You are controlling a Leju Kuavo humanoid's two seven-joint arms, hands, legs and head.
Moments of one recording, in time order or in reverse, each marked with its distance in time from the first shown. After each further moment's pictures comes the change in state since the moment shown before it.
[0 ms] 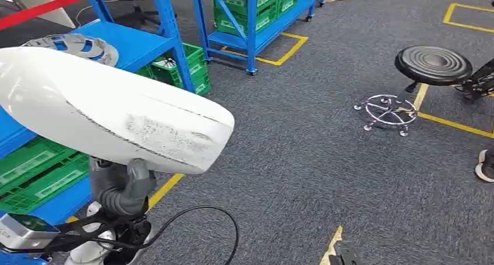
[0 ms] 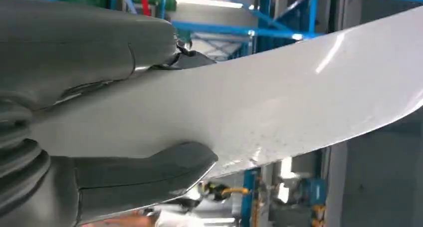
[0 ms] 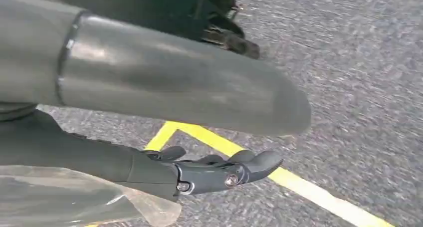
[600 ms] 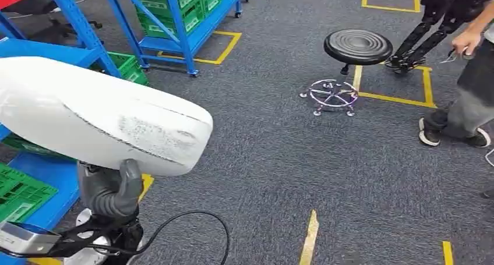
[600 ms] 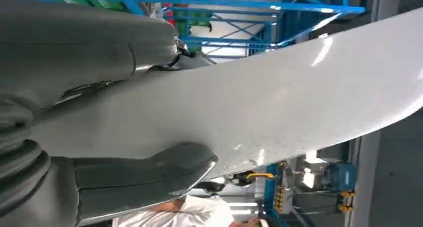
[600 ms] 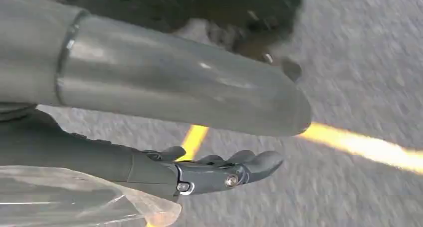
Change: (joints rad) left arm 0.040 0.053 -0.021 -0.025 -0.042 0.175 0.000; right arm 0.071 -0.028 0.018 0.000 0.052 -0.021 -0.005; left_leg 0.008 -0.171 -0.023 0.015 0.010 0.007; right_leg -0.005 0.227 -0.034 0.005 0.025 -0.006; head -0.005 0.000
